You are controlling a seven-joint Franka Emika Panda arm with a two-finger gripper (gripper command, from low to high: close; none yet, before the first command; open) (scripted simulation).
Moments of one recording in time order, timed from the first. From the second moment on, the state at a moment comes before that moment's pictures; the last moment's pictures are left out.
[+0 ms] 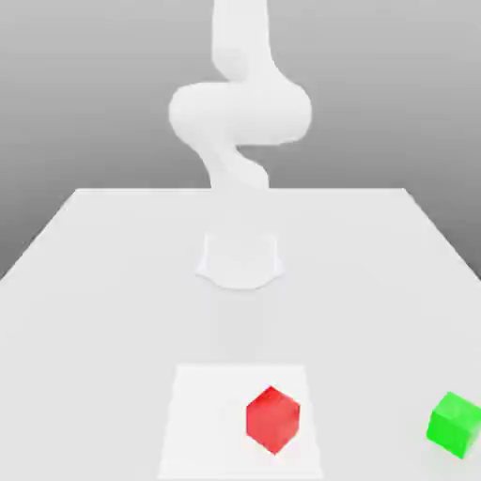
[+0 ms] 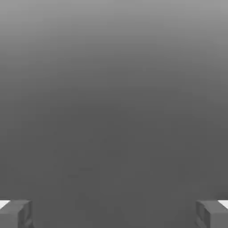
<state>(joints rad) -0.03 -0.71 0.04 -2.33 -0.01 2.34 0.89</state>
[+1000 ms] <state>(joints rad) -0.09 0.31 0.15 -2.59 -0.18 2.89 1.76</state>
